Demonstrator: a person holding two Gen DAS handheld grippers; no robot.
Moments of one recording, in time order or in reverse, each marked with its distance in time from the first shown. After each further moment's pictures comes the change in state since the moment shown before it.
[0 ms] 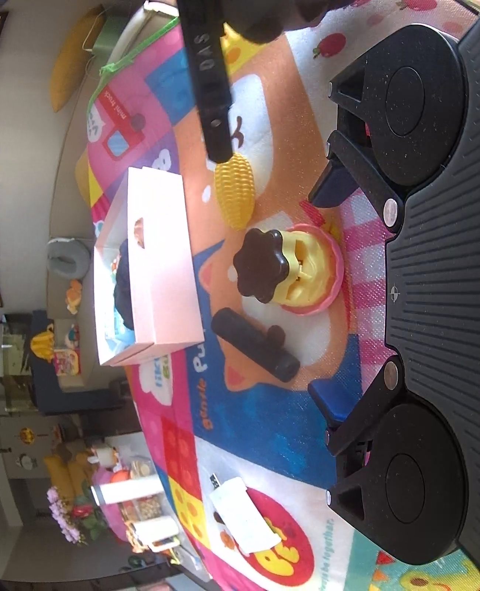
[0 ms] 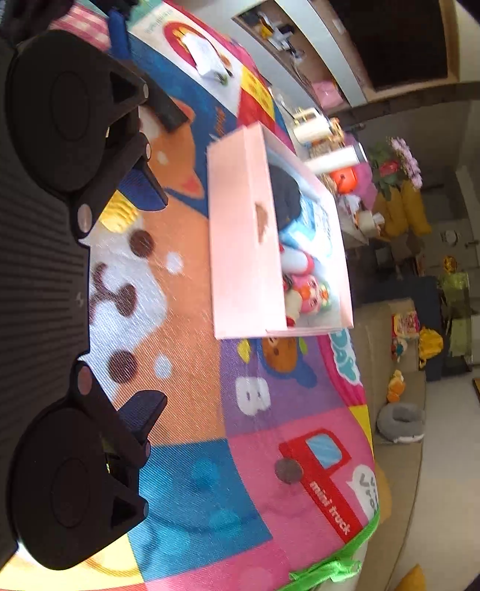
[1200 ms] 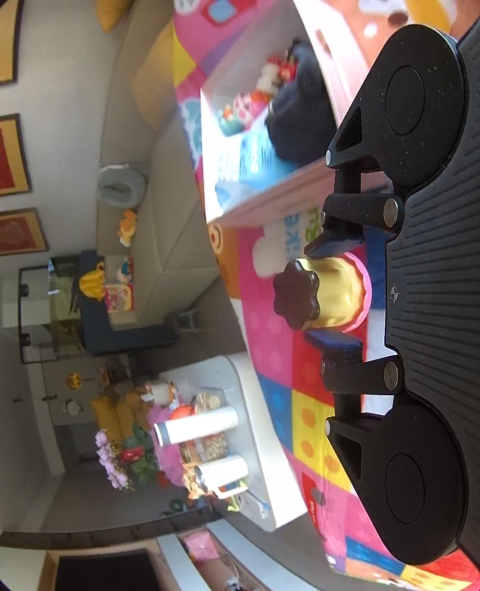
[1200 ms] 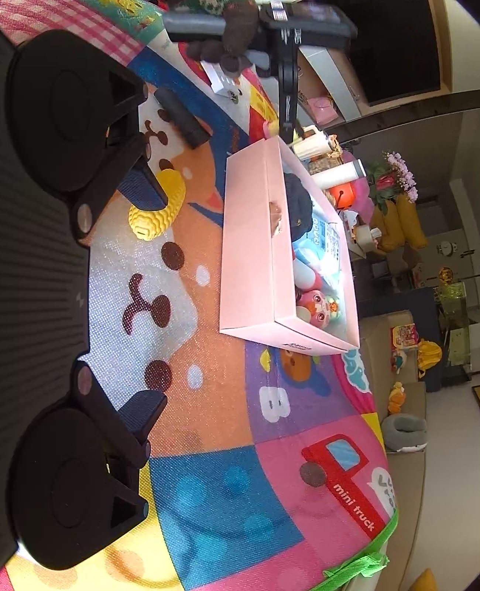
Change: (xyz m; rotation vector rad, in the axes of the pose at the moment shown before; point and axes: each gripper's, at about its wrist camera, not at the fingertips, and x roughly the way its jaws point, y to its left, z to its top) left arm 0.042 0.089 0.114 -0.013 -0.191 0.170; right arm 0.002 -0.013 -0.015 0.077 -0.030 -0.003
